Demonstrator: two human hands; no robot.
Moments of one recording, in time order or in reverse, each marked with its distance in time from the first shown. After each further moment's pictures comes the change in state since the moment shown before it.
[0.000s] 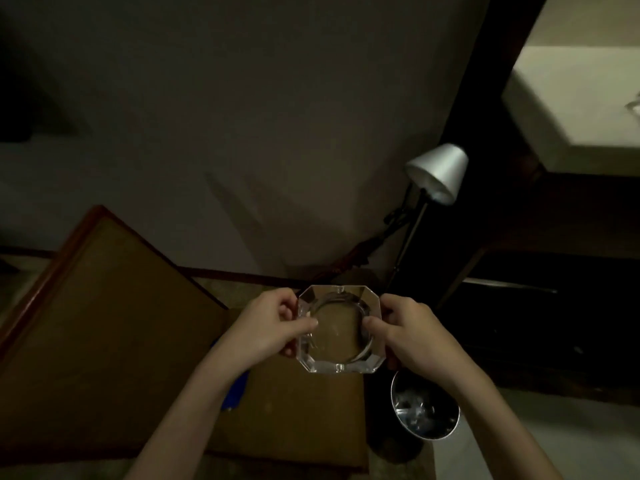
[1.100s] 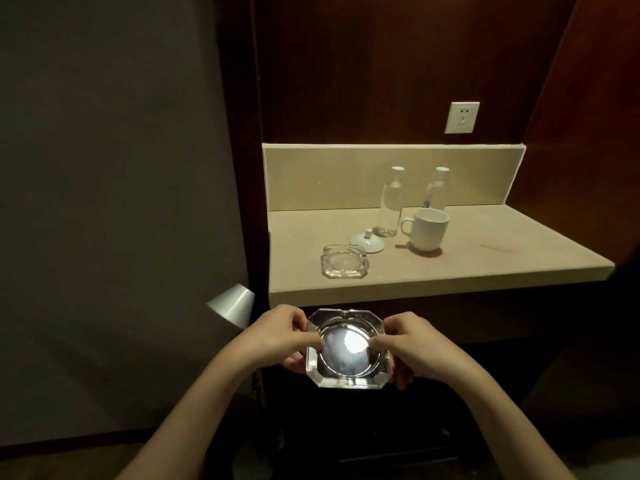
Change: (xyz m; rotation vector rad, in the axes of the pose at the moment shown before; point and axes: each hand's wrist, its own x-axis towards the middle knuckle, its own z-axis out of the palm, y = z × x) left_hand 0.045 0.367 0.209 0.032 -0.191 0.269; right_hand -0.133 0.114 -0.385 0.069 0.200 0.068
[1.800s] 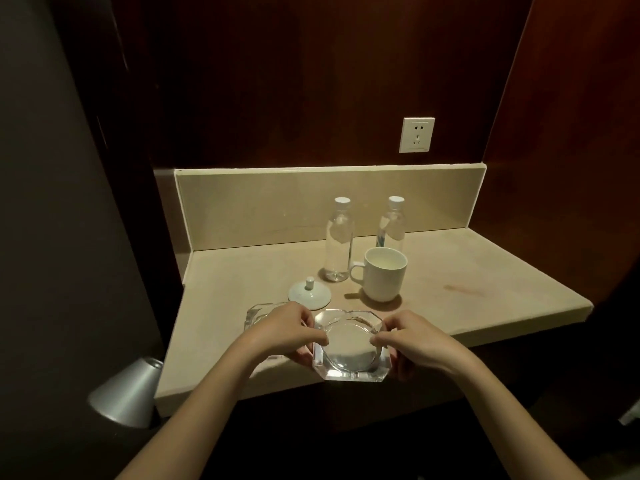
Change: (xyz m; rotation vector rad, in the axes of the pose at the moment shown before) left_hand 0.220 0.088 0.042 0.099 -0.072 0.047; right_hand 0.151 0.062 -0.152 -0.029 0.109 0.064
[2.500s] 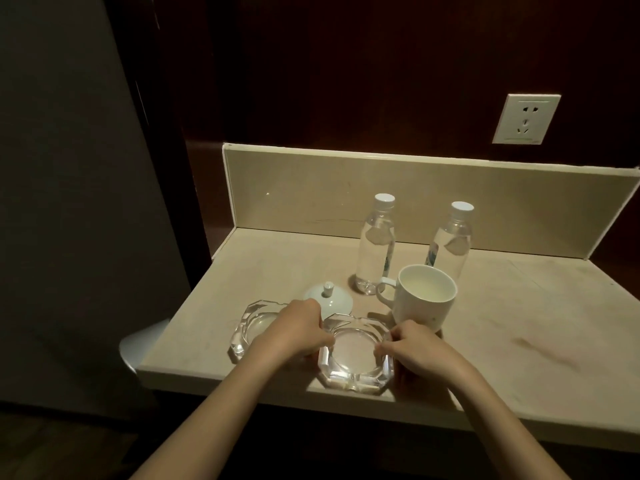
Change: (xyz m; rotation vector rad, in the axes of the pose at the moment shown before) left_hand 0.077 0.003 0.031 0.412 0.286 -0.237; right_hand 0.130 0.039 -0.024 -0.271 -0.170 -0.157
